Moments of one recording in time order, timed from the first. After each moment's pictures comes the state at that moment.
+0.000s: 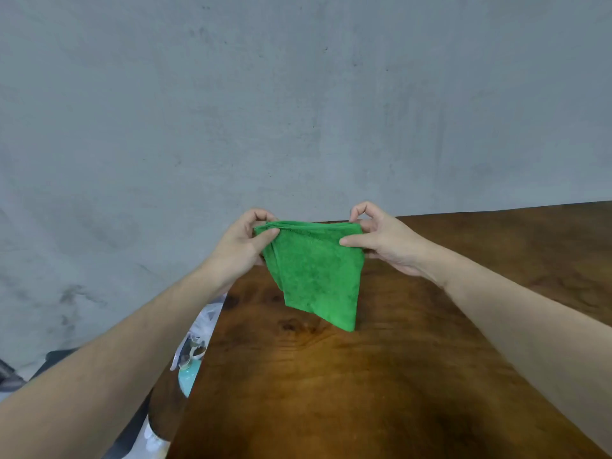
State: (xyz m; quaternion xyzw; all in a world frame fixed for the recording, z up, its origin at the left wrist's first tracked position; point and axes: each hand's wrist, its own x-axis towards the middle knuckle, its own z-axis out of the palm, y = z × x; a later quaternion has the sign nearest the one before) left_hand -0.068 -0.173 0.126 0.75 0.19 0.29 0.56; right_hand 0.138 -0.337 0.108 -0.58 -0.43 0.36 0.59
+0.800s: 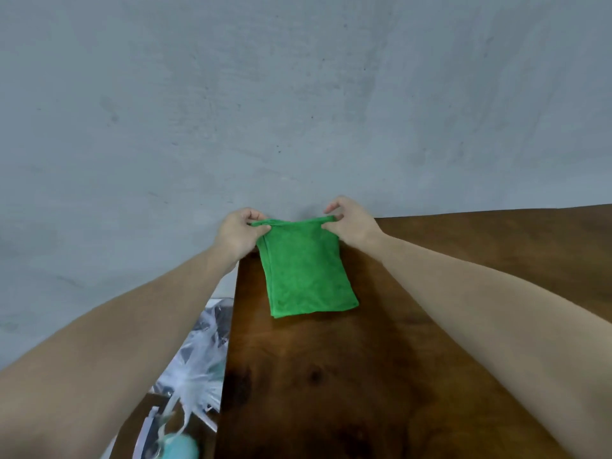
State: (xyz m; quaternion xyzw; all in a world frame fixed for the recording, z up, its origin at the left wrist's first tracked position) left_hand 0.081 0.114 -0.009 0.76 0.35 0.22 0.50; right_hand 0.245 -0.052 -0.002 -0.83 -0.35 0.14 0.40
